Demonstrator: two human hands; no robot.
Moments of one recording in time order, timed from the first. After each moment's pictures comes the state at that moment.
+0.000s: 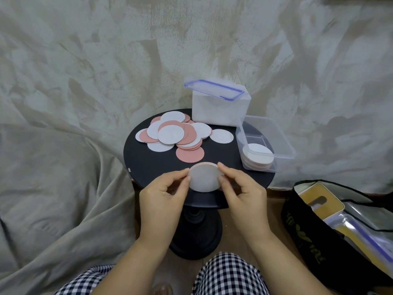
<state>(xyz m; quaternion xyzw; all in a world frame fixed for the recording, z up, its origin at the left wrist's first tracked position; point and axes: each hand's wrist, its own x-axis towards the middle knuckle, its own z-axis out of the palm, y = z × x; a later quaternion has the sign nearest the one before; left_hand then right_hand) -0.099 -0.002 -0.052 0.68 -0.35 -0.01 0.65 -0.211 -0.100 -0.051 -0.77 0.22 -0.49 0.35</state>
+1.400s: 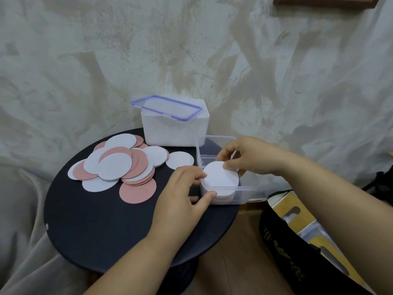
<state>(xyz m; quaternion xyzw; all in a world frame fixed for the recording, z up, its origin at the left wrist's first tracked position) -0.121 -0.128 -0.043 0.63 -0.54 -0.05 0.55 -0.230 -0.281 0.041 -0.90 0.30 -0.04 0.32</state>
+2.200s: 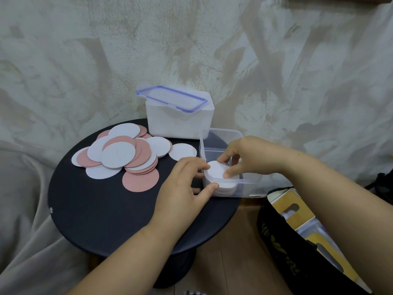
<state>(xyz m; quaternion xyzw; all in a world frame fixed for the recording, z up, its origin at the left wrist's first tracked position) -0.121 -0.125 -0.043 0.64 -0.54 -0.06 0.54 -0.227 -0.273 0.044 -0.96 0.24 0.06 0.13</state>
